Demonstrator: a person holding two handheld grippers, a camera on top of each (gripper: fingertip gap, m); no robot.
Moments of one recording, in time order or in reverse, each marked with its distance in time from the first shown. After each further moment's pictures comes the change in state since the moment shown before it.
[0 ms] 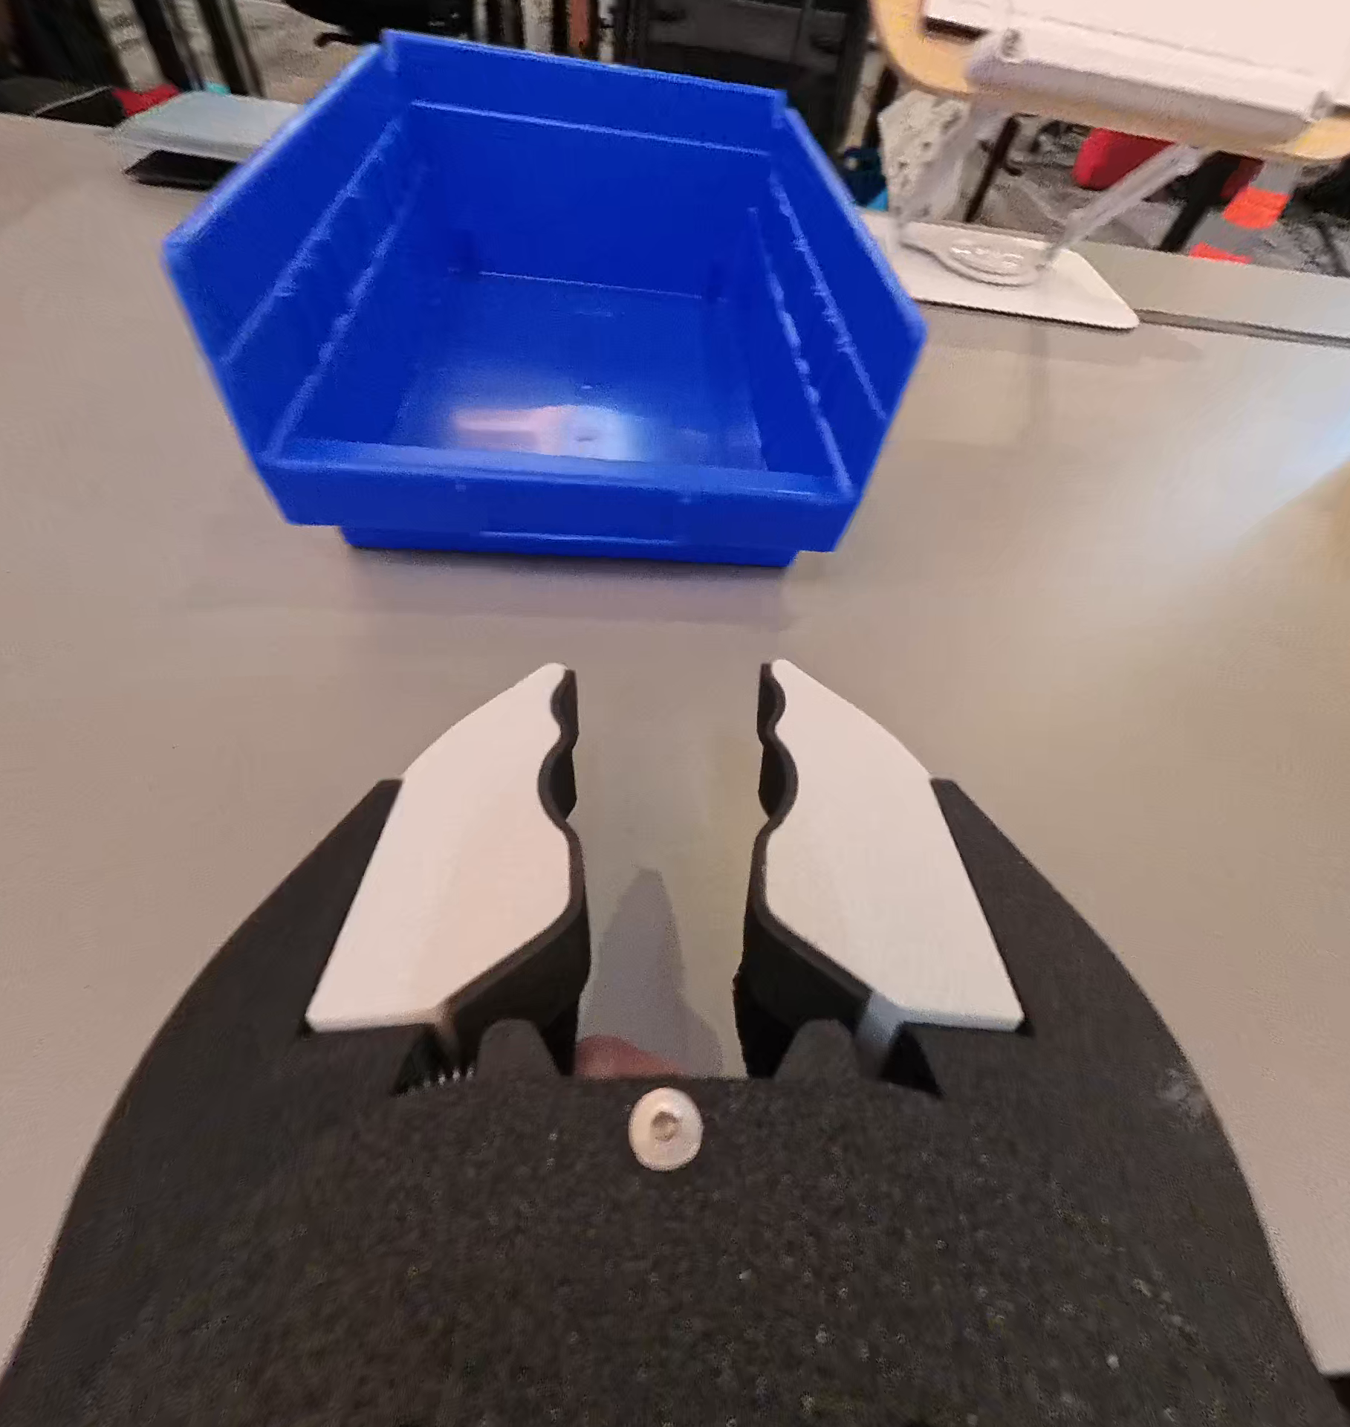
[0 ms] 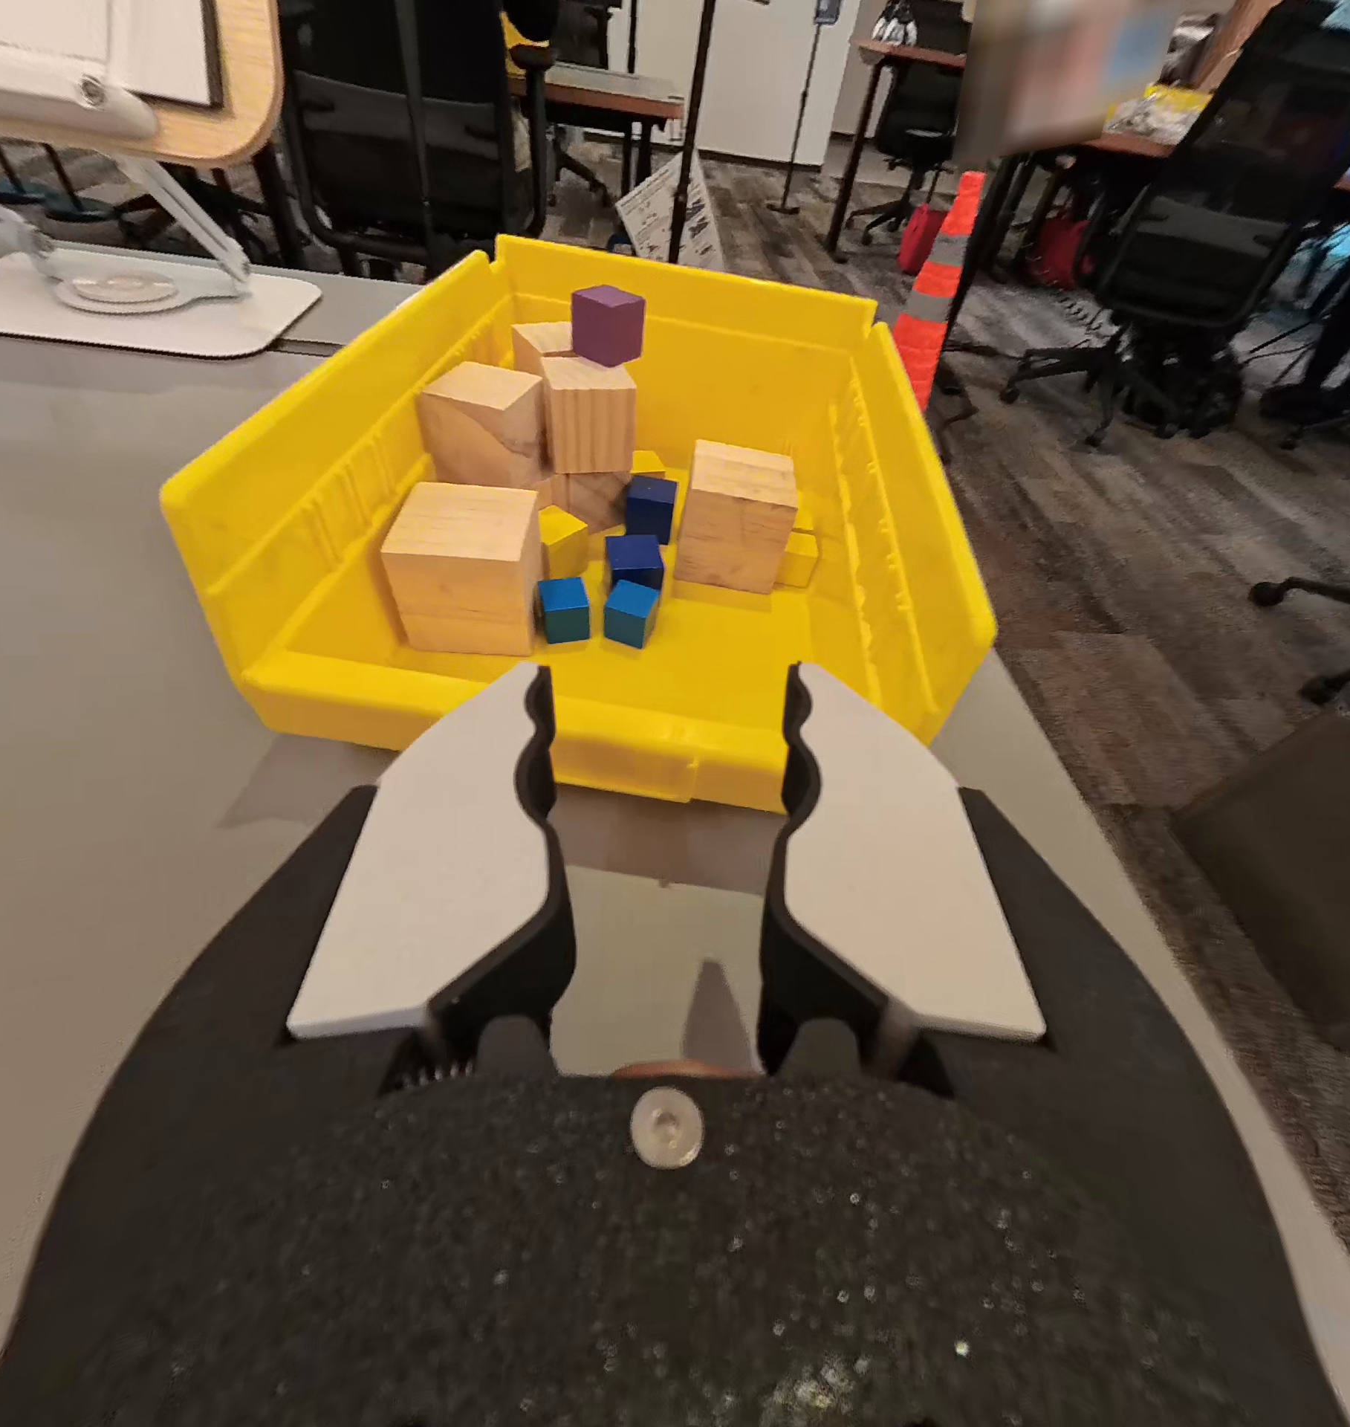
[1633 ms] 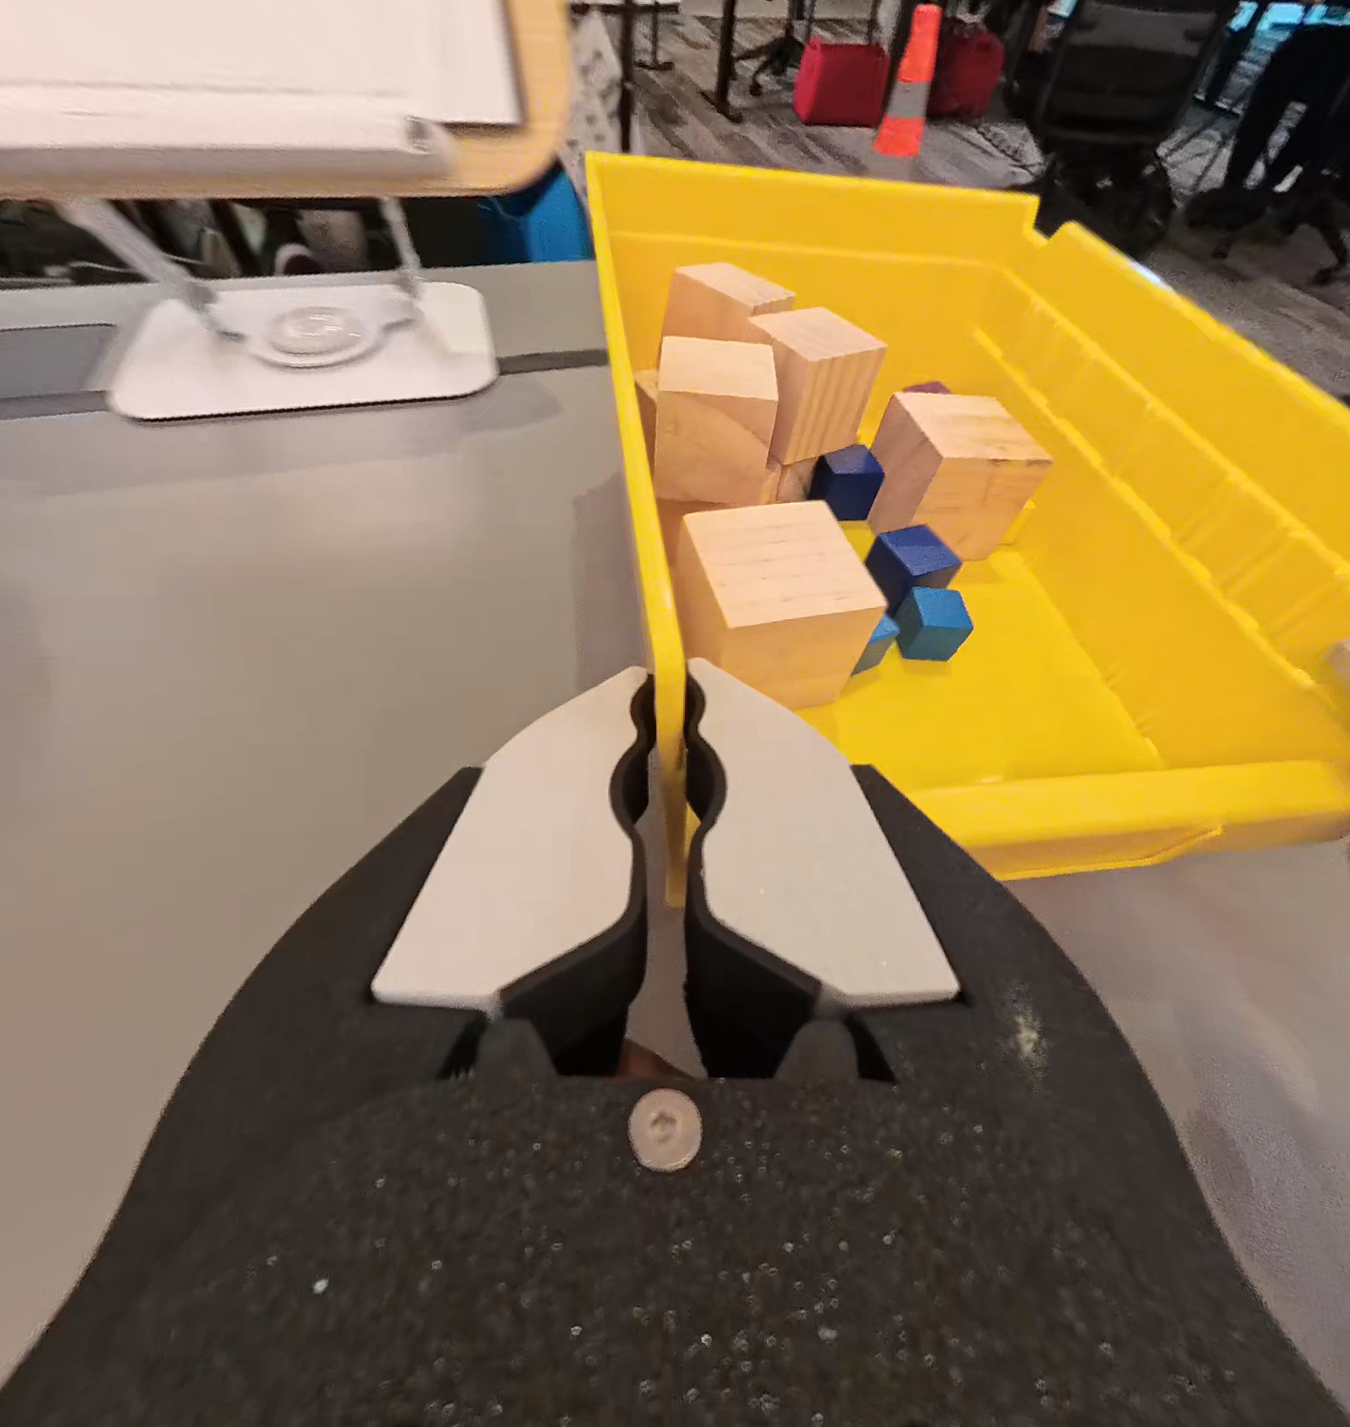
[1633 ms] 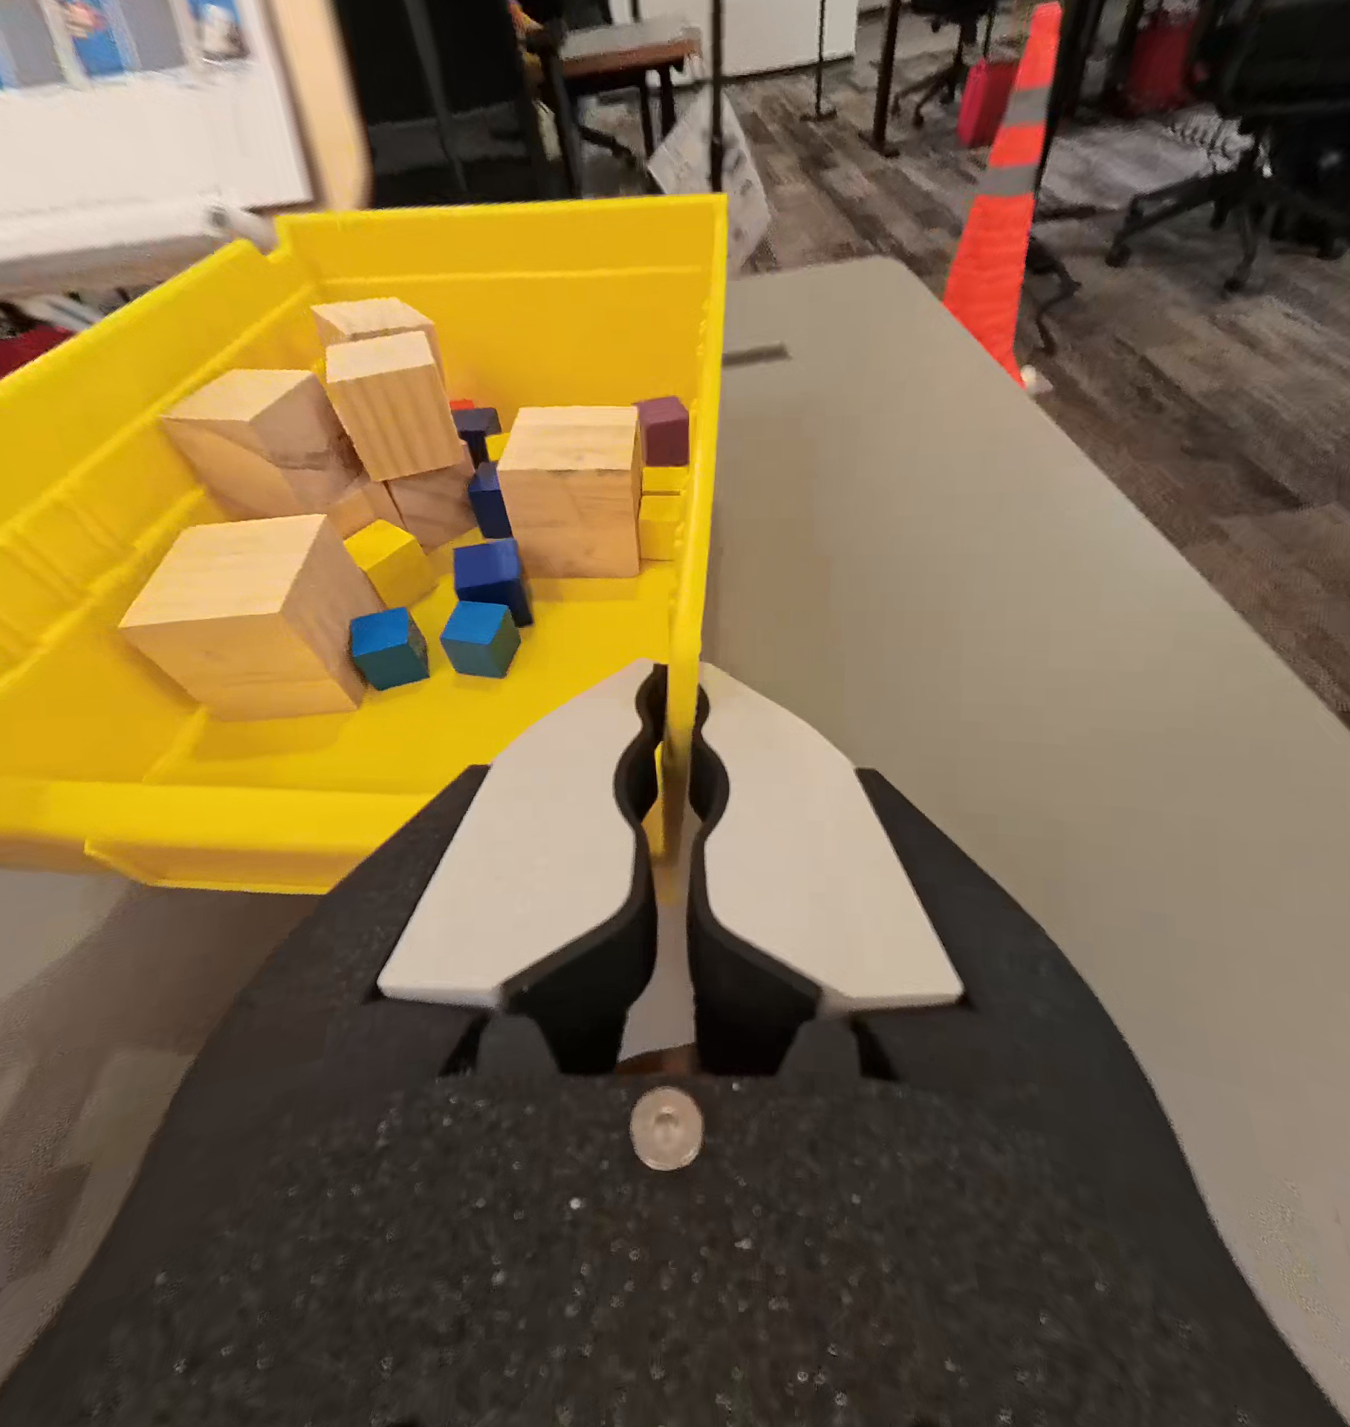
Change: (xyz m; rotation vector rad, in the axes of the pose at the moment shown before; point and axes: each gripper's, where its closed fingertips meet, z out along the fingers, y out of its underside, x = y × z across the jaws) left arm 0.388 -0.028 0.092 -0.020 0.208 0.156; right arm -0.057 -0.013 0.007 -0.050 -0.064 0.216
